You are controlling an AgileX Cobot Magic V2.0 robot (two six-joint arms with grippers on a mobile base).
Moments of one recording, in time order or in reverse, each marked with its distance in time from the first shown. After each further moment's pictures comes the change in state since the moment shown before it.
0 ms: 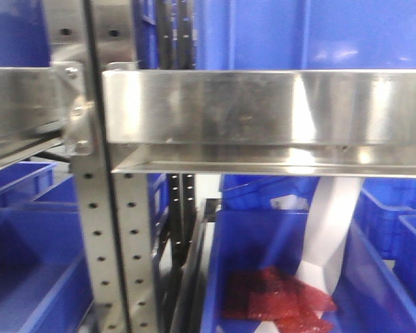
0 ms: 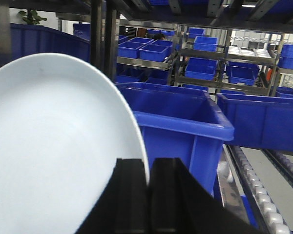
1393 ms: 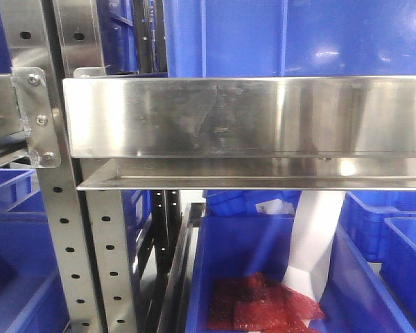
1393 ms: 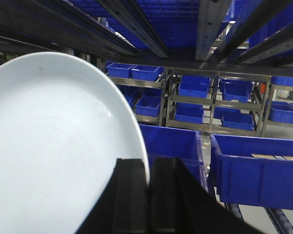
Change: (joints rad) left arm 0.000 0.000 0.000 0.000 0.000 0.000; right arm 0.000 0.646 -0.672 0.032 -0.004 0.000
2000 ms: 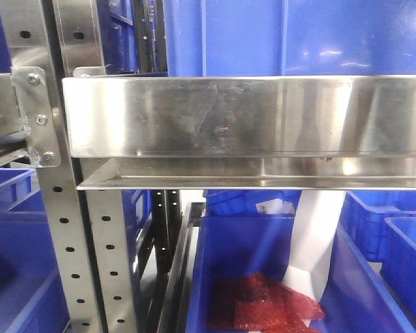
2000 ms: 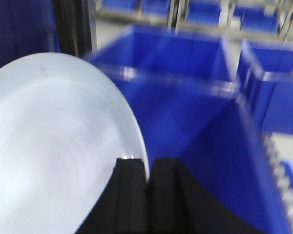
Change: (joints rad) left arm 0.000 0.000 0.000 0.000 0.000 0.000; right arm 0.000 0.663 -0.281 0.002 0.045 0.000
